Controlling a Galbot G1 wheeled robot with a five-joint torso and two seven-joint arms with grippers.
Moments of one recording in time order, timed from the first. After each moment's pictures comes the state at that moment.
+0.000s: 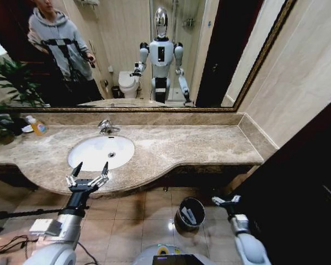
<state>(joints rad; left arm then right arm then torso) 1.84 -1.36 -0.82 -2.47 -0.37 0.04 0.05 -1.69 1.47 0.83 1.94 0.01 0.18 -0.11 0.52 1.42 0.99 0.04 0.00</state>
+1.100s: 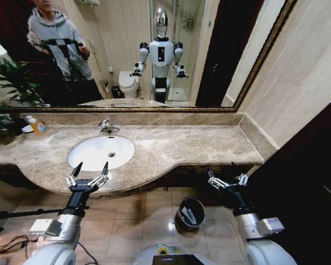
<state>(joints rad) 1.84 -1.36 -0.82 -2.47 -0.37 0.04 0.05 -1.83 1.53 0.71 2.40 0.17 0.05 -0.20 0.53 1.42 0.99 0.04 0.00</state>
